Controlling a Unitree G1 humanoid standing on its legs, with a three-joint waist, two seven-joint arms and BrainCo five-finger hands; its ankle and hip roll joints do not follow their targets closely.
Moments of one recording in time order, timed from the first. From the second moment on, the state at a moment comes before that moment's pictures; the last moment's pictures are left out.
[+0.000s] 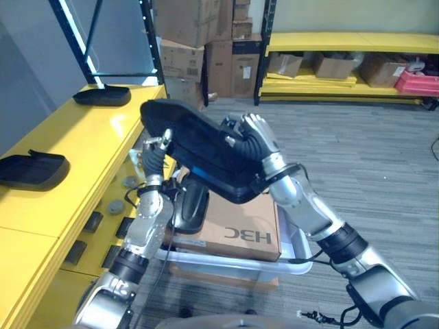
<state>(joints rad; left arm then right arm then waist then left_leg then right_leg) -0.32 0.20 -0.28 0.14 -0.60 -0.27 0.43 -0.53 -0.52 0.51 -0.09 -0.39 -0.02 -0.30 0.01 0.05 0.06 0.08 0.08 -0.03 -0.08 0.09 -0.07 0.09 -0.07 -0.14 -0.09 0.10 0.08</state>
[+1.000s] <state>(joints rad) -0.19 0.23 -0.21 -0.11 -0.58 -0.39 0.34 -0.35 -0.40 0.46 -0.10 -0.03 -0.18 -0.28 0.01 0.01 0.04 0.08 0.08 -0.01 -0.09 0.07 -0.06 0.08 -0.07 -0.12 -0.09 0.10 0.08</state>
